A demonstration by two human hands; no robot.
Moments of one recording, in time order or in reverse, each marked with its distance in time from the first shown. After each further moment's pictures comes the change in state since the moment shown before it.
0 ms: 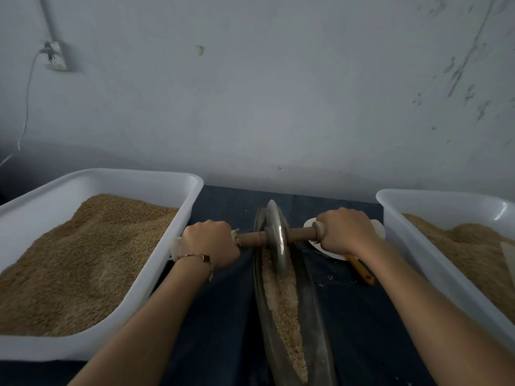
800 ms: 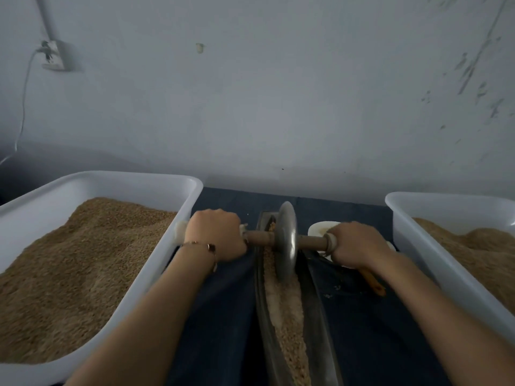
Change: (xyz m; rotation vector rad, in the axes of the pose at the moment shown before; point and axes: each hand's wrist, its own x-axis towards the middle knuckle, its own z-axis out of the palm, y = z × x) left_hand 0.020 0.009 -0.020 0.165 0.049 0.166; right_hand -0.001 0.010 0.012 0.118 -0.162 0.060
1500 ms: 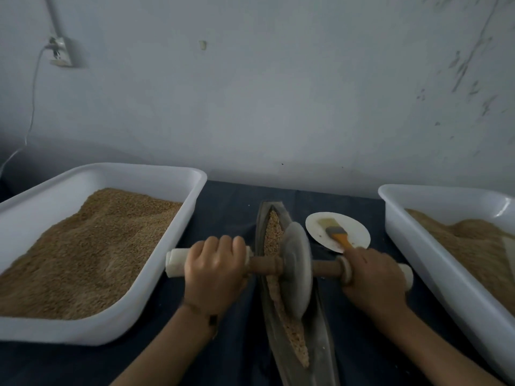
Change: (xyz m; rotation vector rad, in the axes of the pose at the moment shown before) left_hand -0.106 0.032 0.007 0.025 0.636 0.073; right_hand -0.098 -0.008 0.052 0.000 0.743 -0.146
